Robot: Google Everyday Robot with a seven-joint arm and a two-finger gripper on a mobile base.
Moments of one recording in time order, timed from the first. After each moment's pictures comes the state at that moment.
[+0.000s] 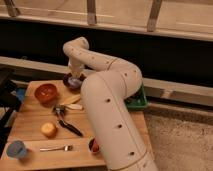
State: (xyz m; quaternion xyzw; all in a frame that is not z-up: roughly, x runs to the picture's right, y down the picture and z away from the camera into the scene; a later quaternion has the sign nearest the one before) arm -0.166 -0.101 0.937 -0.20 0.12 0.76 0.61
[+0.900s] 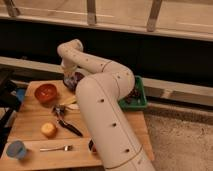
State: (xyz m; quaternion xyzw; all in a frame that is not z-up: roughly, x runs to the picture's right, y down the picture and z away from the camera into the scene) arm -0.222 -0.095 0.939 -0.24 0.07 0.75 0.62
